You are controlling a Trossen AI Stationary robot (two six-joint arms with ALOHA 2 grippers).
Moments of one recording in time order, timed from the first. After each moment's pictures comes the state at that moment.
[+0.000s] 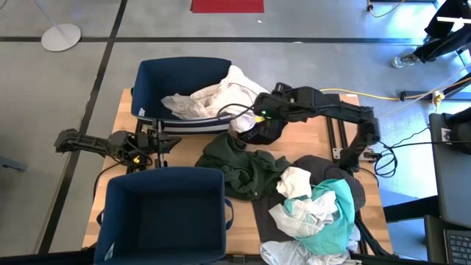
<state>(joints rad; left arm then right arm) -0.14 0.16 0.01 0.48 -0.29 0.25 -0.10 1.73 1.95 -1.36 0.47 0.06</state>
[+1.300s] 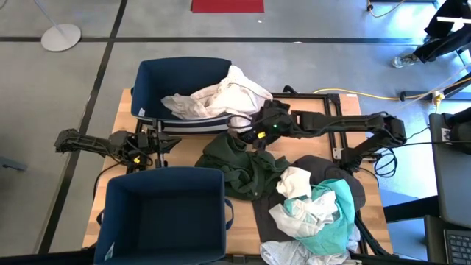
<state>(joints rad) -0.14 0.16 0.01 0.49 -0.30 0.27 -0.09 1.49 1.21 -0.34 0.27 -0.13</state>
